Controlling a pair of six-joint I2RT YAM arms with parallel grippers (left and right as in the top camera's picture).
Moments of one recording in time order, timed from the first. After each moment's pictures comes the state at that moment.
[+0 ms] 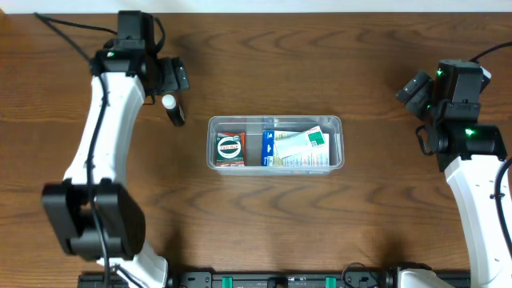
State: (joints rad) left arm -0.01 1.82 1.61 -0.94 -0.08 -0.25; right arm -0.03 1.32 1.15 -0.63 0.28 0.60
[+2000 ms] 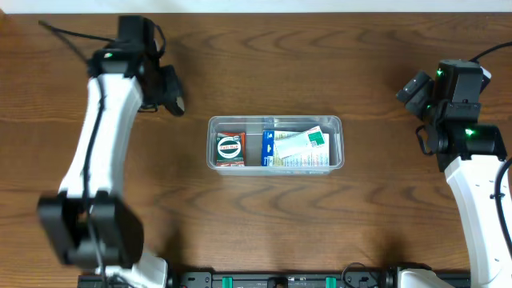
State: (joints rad) left arm -0.01 1.74 1.61 -1.06 0.04 -0.29; right arm -0.03 1.32 1.15 -0.63 0.28 0.60
